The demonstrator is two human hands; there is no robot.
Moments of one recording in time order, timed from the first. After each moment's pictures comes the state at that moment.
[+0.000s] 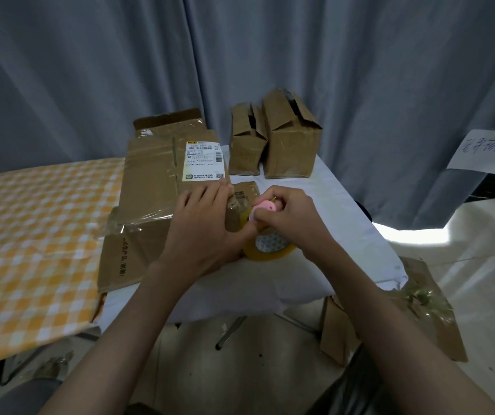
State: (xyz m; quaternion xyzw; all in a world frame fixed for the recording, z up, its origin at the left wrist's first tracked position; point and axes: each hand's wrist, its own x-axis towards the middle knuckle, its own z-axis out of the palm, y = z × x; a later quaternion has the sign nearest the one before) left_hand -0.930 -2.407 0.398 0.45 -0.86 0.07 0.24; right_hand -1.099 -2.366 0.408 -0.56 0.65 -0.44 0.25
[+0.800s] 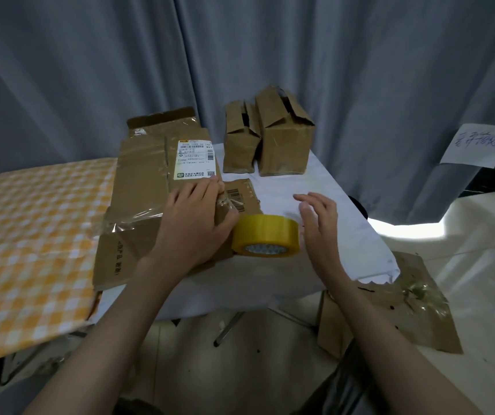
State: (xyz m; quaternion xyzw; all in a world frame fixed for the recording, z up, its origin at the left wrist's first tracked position) left_hand -0.928 -2.411 0.397 0.45 -0.86 0.07 0.25; right_hand -1.152 -2.360 0.309 -0.46 0.64 -0.61 0.13
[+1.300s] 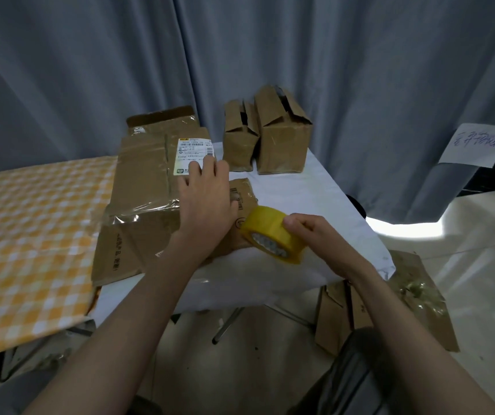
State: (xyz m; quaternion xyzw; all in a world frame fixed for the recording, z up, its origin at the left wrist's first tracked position) left_hand -0.970 -2.415 0.414 0.53 -0.81 0.16 0.17; right_hand -1.166 -2.330 0.348 -0.59 0.56 -0.44 0.39
